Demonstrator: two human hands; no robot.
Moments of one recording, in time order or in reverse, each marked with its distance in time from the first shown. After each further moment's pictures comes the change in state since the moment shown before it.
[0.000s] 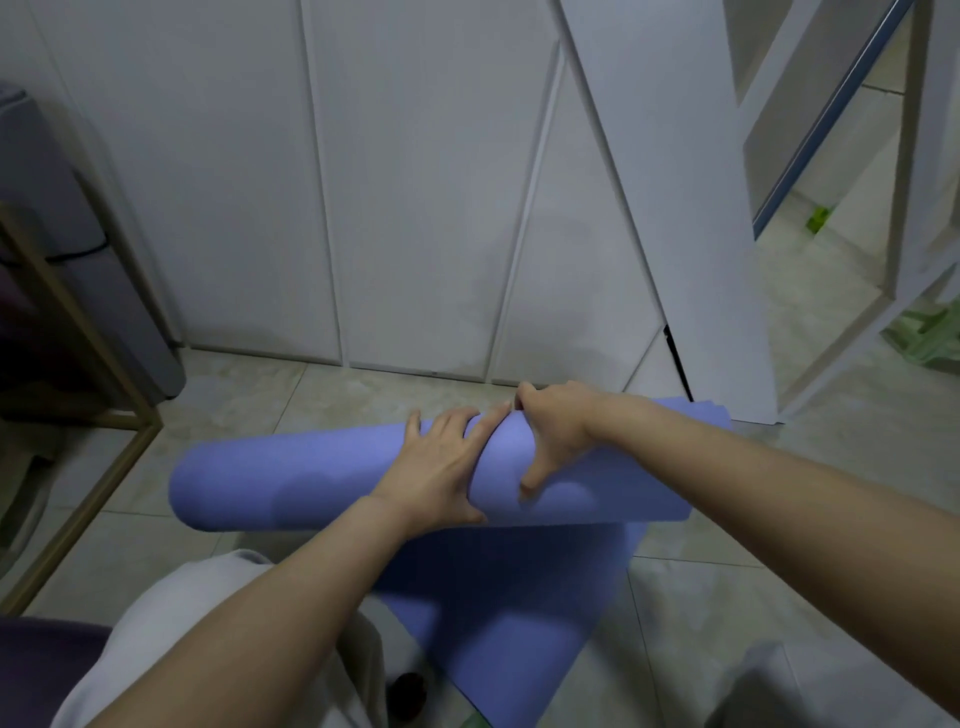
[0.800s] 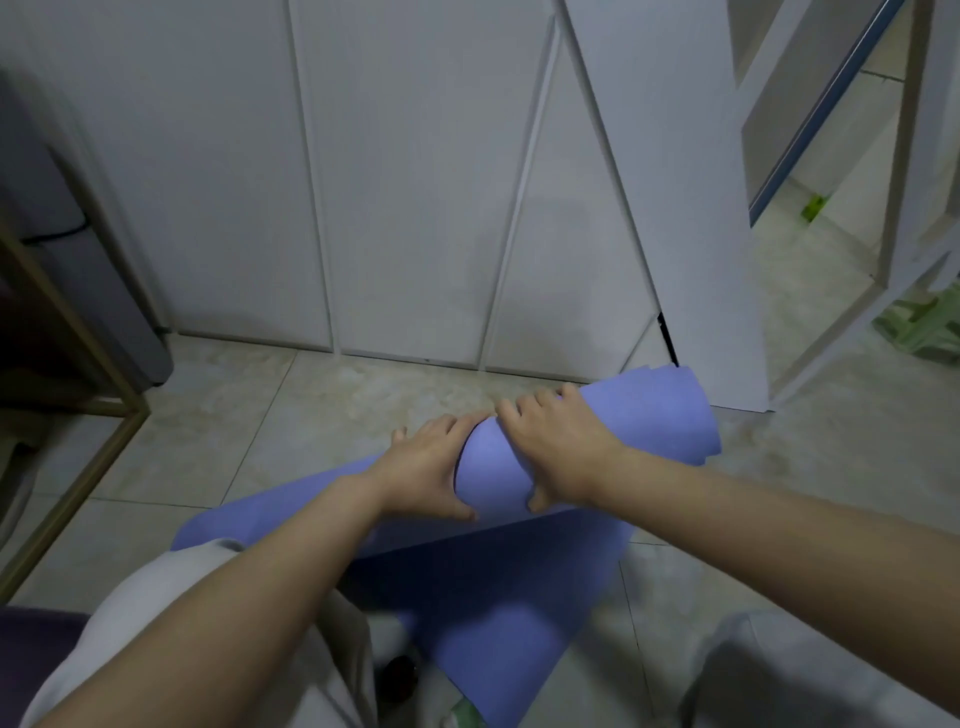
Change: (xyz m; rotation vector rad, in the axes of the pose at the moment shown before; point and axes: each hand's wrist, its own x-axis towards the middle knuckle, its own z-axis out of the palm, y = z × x) left_hand 0.004 -0.010 0.008 -0.220 -0.209 -0.023; right_hand -0.013 -0.010 0.043 -0.394 0.342 -0.123
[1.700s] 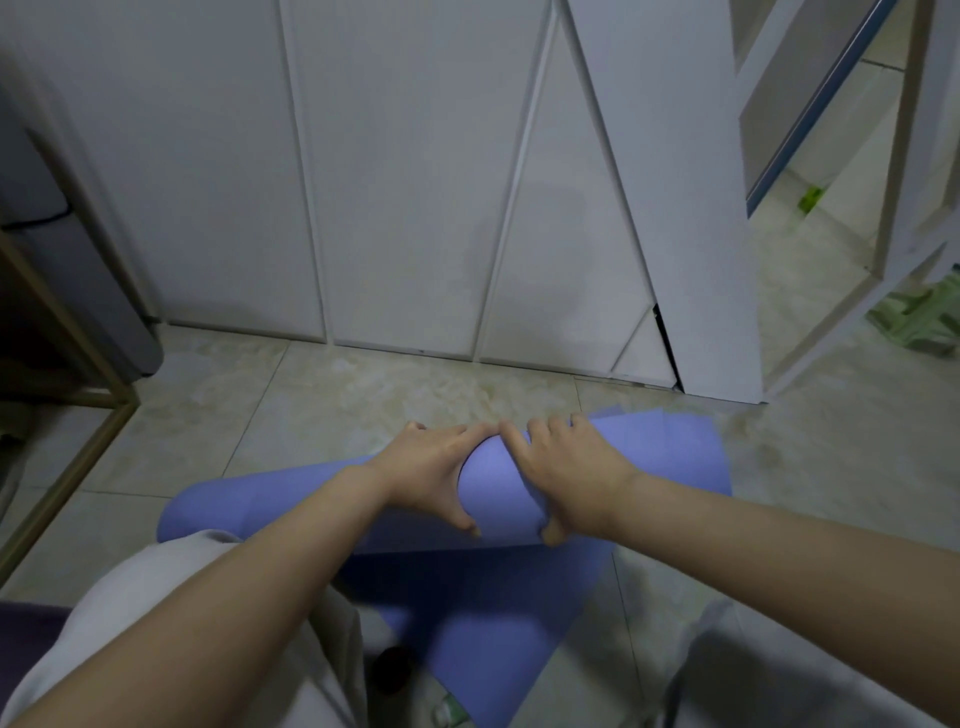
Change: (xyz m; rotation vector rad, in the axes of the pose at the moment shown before) left_hand 0.011 0.005 0.007 0.065 -0.058 0.123; right_hand -0.024 -0.005 0.018 -0.056 -0.075 -0.031
